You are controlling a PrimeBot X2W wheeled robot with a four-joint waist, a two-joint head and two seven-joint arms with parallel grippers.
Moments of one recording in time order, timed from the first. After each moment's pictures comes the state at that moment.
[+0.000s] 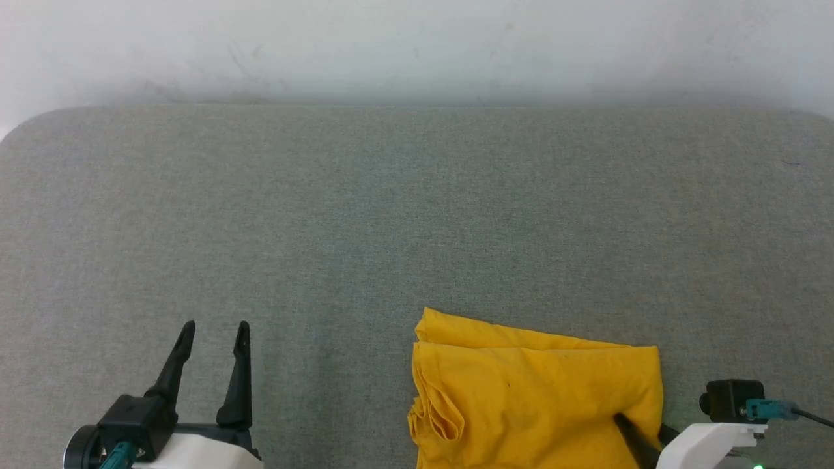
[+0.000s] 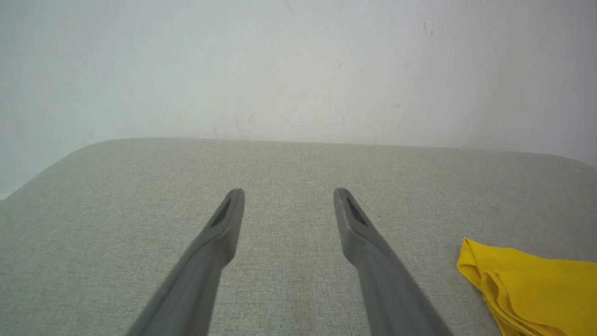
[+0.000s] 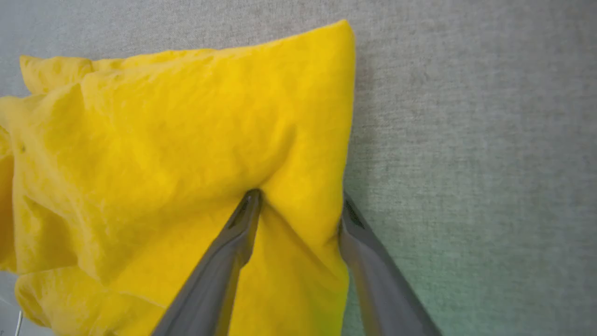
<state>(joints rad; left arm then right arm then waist) 0.12 0.29 -0.13 -0.05 -0.33 0.07 -0.24 0.16 -0.05 -0.04 0.06 0.38 0.13 0.46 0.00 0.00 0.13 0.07</state>
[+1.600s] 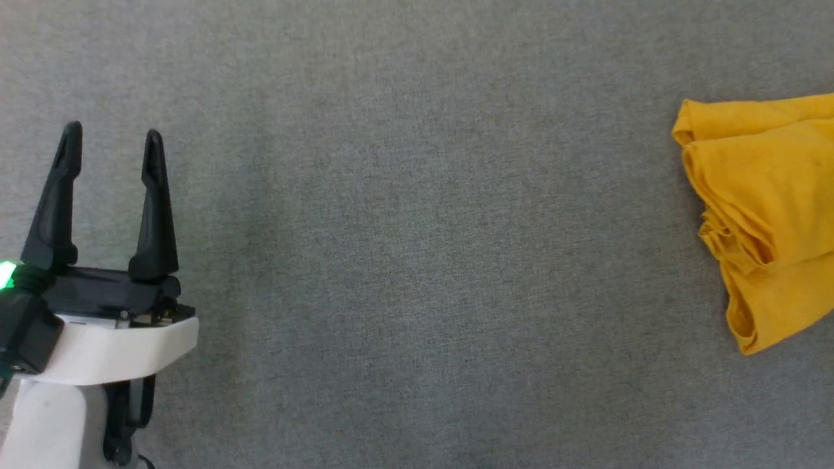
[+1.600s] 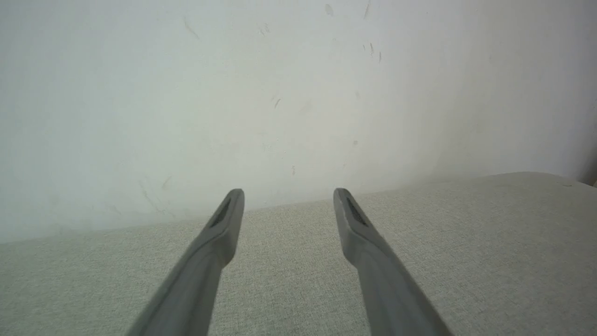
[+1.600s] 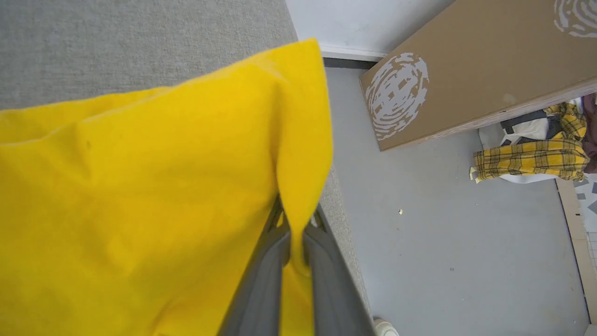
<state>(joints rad) -0.18 0.39 -0.04 -0.29 -0.28 0.05 -0.26 -0.44 -0.39 -0.37 0.09 0.02 0.13 0.66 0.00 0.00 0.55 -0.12</state>
